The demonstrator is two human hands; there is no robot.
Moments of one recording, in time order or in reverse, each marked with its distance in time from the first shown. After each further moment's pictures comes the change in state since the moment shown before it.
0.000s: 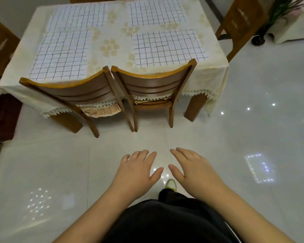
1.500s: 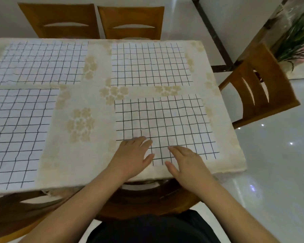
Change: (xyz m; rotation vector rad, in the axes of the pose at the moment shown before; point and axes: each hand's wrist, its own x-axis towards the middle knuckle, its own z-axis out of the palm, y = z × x) left_hand 0.553 -0.139 -0.228 -0.022 0.092 0.143; right_hand 0.518 0.138 -0.237 0.010 0.045 0.029
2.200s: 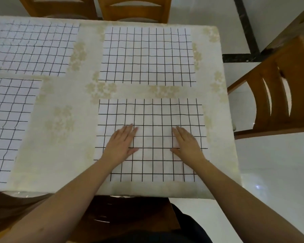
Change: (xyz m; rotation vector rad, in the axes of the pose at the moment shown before) left_hand 0.134 -0.048 0.093 -0.024 0.011 -0.139; right_hand 0.172 0.182 0.052 -0.009 -0.005 -0.135
